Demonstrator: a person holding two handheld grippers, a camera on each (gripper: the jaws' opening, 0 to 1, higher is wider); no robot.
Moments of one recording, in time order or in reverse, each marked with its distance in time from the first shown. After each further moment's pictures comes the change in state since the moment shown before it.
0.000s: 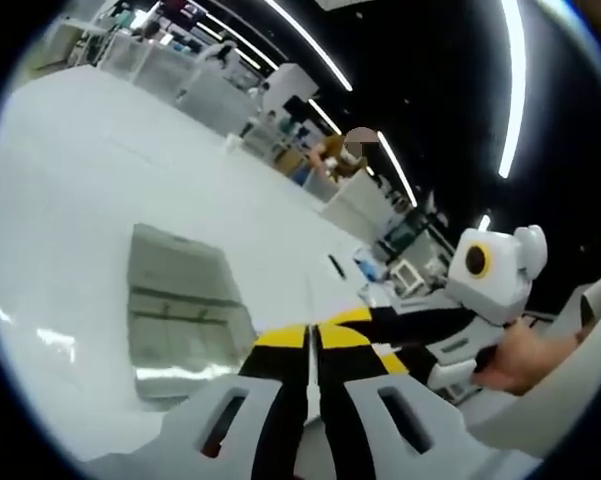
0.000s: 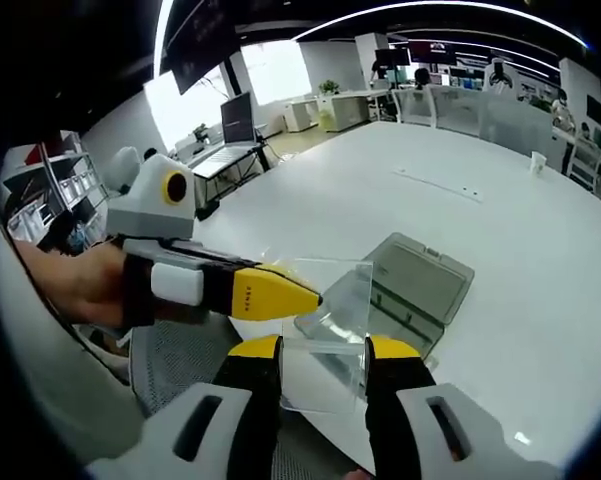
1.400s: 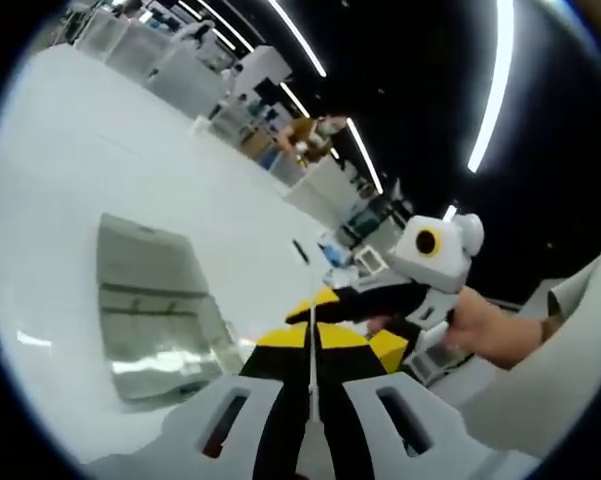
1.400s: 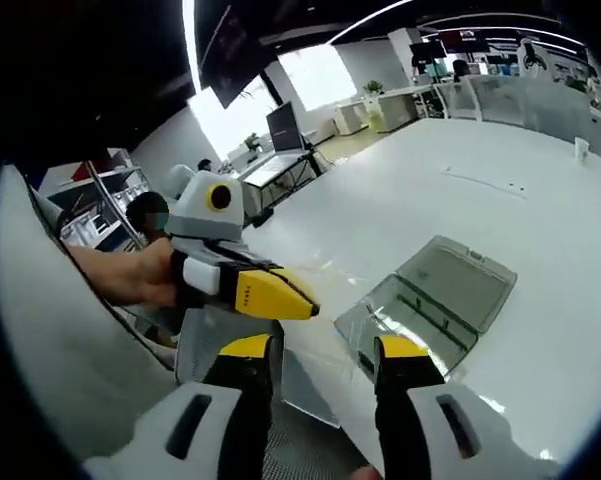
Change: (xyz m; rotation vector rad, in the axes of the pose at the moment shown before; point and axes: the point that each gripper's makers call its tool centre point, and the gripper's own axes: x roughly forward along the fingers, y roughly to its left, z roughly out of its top) left arm -0.005 -0.021 0.002 0.011 0.089 -0.180; right arm -0.018 0.007 0.008 0.020 -0.023 0.316
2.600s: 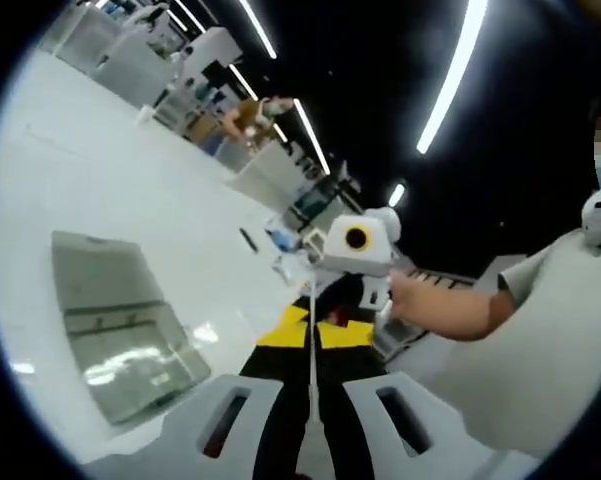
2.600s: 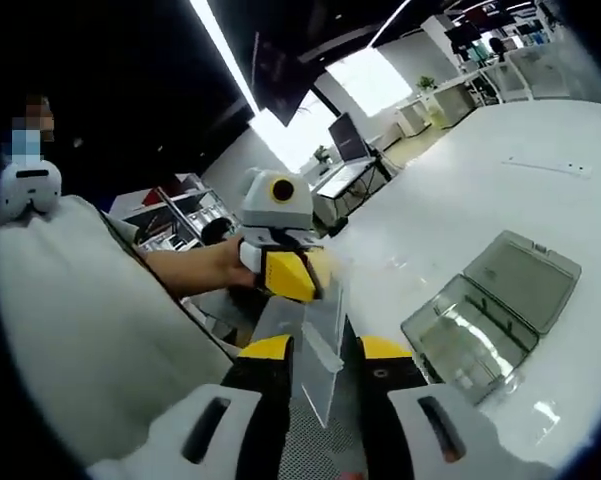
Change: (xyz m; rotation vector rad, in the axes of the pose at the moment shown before) left arm -0.006 -0.031 0.007 0.033 0.088 -0.232; right arm -0.013 0.034 0.001 0.063 -0.047 0.376
